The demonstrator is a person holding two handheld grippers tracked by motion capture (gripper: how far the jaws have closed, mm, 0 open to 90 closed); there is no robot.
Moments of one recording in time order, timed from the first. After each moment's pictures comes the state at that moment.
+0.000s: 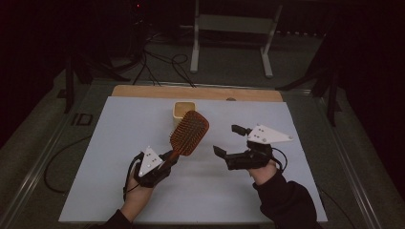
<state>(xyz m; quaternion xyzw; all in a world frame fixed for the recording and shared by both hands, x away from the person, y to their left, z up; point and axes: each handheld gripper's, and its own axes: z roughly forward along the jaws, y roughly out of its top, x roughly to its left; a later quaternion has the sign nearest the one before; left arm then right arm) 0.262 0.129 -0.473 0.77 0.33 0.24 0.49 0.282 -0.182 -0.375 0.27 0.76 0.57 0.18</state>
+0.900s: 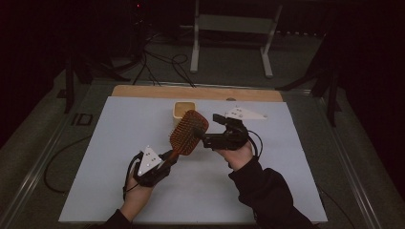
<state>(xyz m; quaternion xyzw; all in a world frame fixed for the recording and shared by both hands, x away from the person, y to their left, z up) 0.264 0.130 -0.473 0.77 0.33 0.24 0.50 0.321 -0.128 -0.366 0.37 0.72 0.57 0.12</state>
